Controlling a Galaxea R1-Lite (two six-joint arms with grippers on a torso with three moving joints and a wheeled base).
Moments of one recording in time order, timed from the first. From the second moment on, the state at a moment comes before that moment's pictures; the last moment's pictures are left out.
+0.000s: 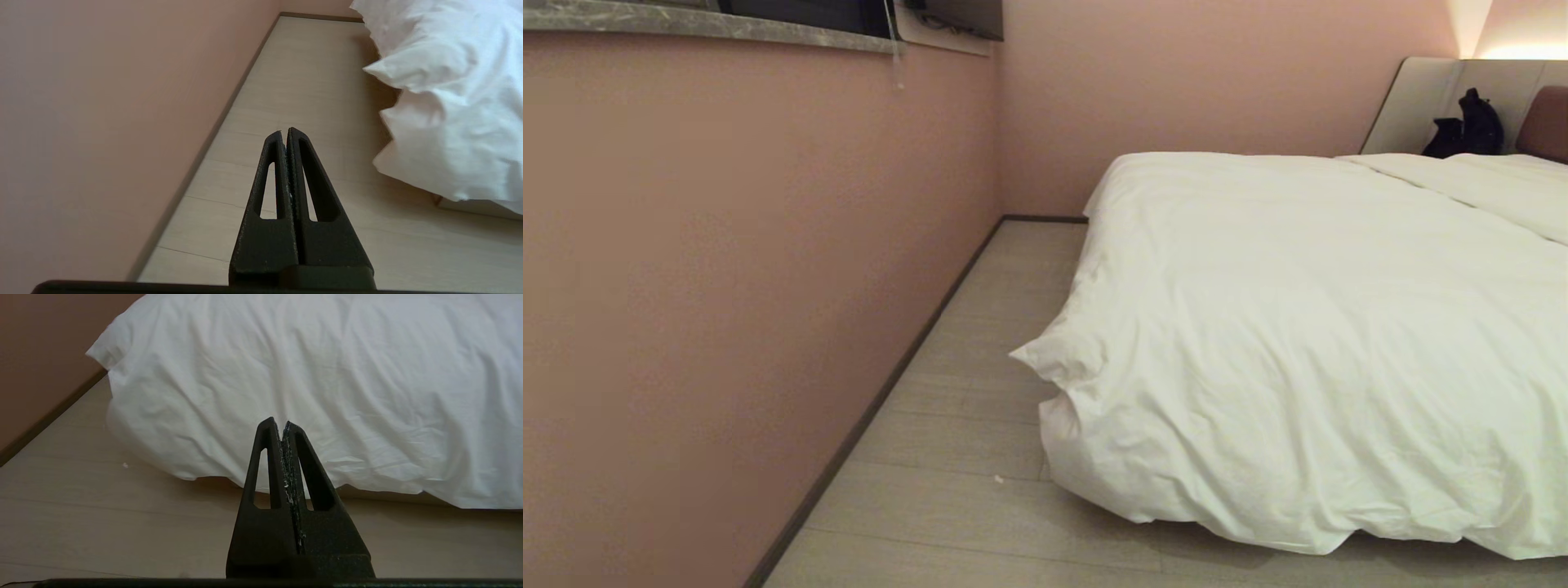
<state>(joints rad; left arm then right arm) 0.00 0.00 0.00 -0.01 0.02 -0.04 -0.02 0.00 0.00 0.01 0.00 -0.02</state>
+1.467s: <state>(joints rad) 0.00 0.00 0.00 -0.01 0.02 -0.04 -0.02 0.00 0.00 0.01 0.00 -0.02</state>
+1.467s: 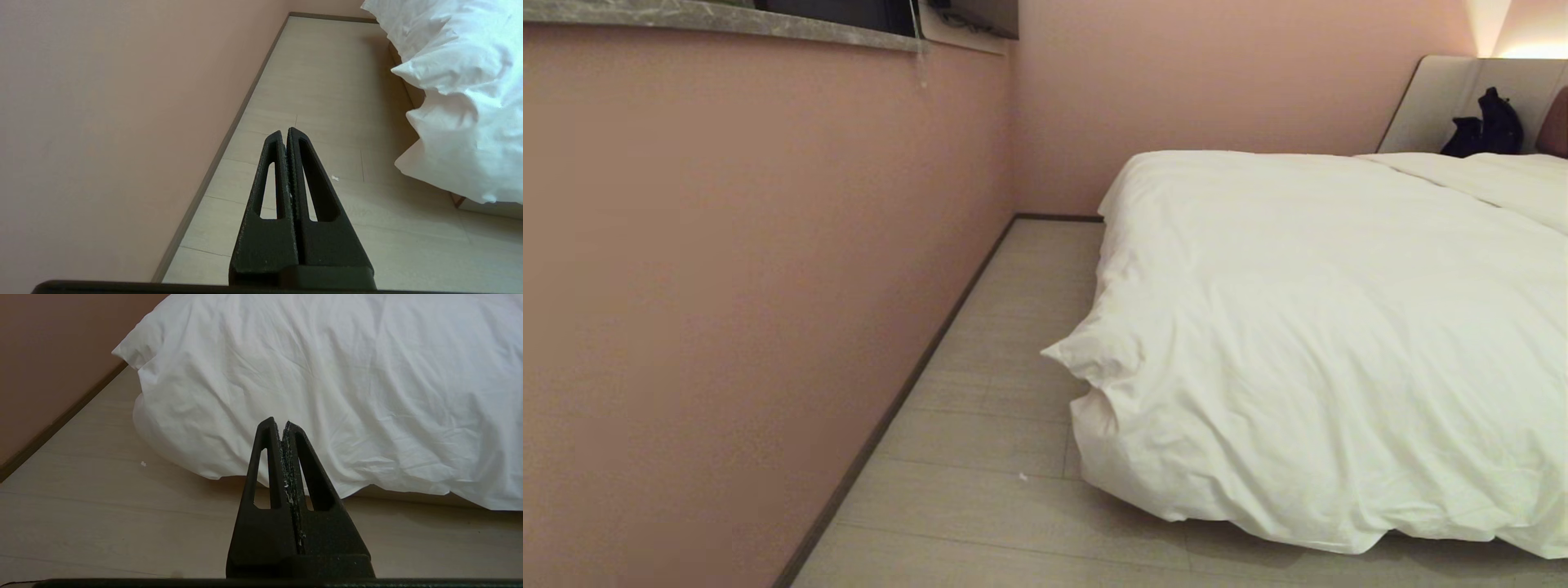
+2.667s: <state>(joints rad) 0.00 0.00 0.00 -0.01 0.02 -0.04 -0.02 0.00 -0.01 0.01 0.00 -0.02</state>
